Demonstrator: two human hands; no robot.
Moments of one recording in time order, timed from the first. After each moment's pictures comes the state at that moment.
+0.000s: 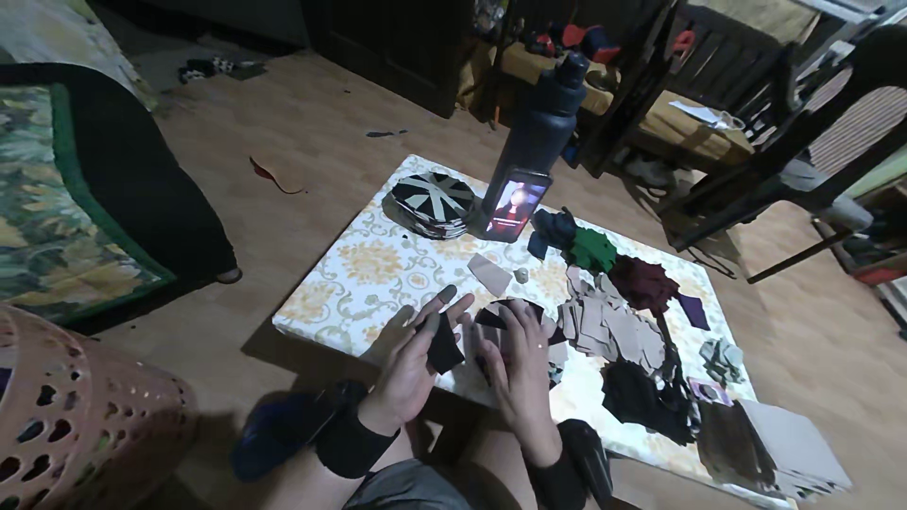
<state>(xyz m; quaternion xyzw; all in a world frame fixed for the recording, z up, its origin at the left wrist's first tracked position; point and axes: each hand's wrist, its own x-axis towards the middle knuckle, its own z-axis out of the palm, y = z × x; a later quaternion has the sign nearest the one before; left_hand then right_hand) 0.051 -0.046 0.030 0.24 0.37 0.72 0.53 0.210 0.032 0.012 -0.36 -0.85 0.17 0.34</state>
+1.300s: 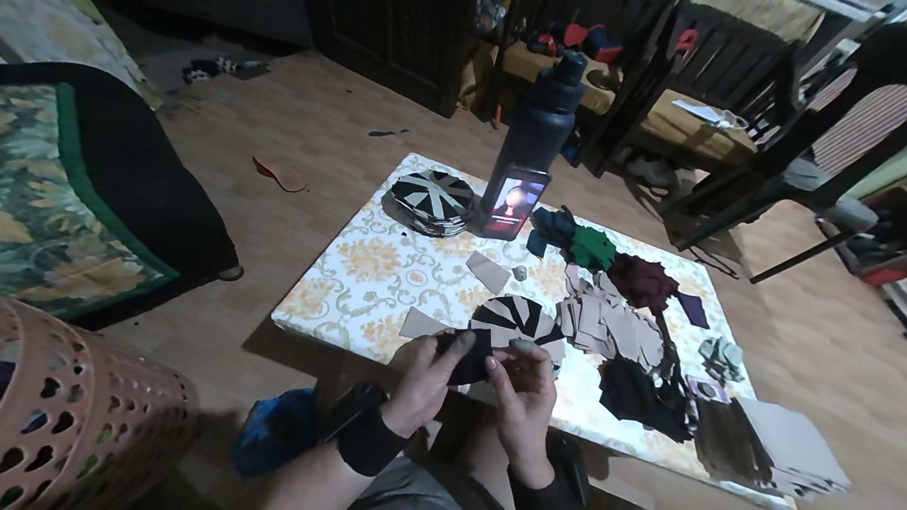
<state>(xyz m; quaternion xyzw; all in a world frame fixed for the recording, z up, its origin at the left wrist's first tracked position) 0.083 -0.045 0.019 0.22 0.45 0.70 0.51 0.209 -0.004 0.010 -0.22 -0.61 0.49 0.58</state>
